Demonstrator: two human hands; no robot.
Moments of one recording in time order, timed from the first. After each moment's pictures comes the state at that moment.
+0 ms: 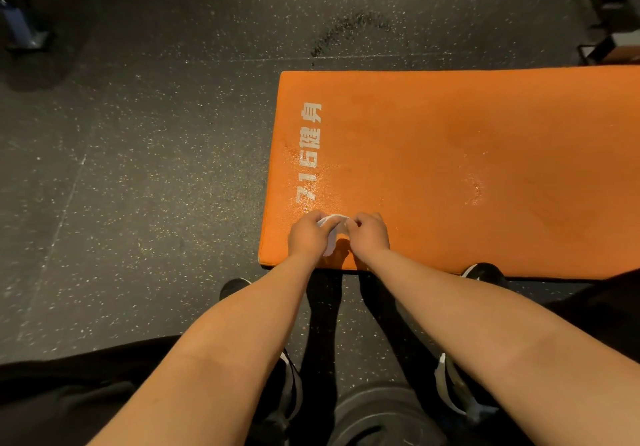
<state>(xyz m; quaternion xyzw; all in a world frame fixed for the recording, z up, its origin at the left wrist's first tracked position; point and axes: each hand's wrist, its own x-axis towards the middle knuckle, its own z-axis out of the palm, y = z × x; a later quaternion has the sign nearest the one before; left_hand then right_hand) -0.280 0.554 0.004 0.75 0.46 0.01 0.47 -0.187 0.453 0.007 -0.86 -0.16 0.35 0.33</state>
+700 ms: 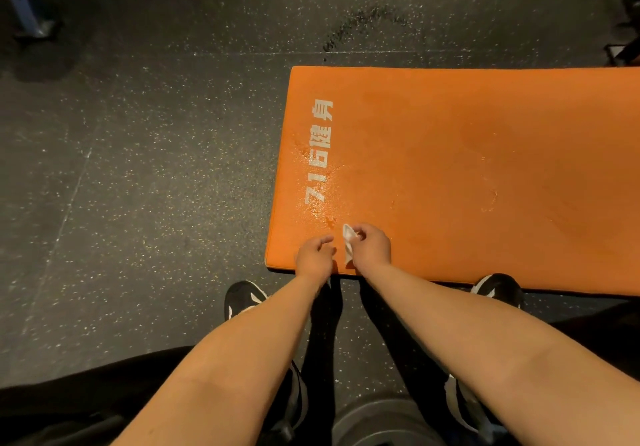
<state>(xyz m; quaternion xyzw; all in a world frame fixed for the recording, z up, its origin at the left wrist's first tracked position) -0.305 0.538 -0.032 0.62 0.54 -0.01 0.57 -0.204 0.464 -0.022 -0.85 -0.09 0.35 0.38</state>
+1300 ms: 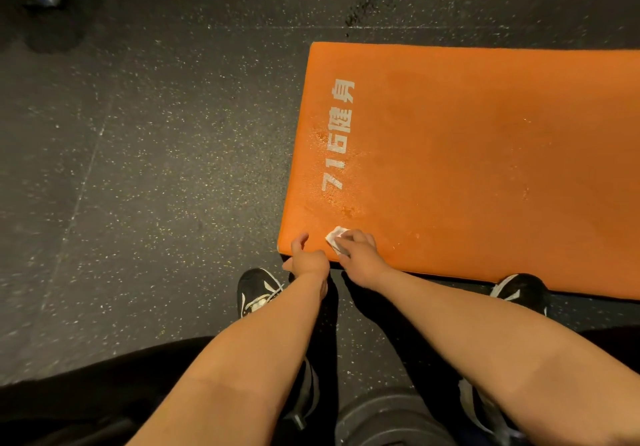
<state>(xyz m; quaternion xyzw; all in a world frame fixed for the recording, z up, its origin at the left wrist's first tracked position) -0.327 0.542 -0.031 0.39 0.73 0.06 0.56 -0.233 0.470 -0.050 -0.79 -0.40 0.44 0.16</state>
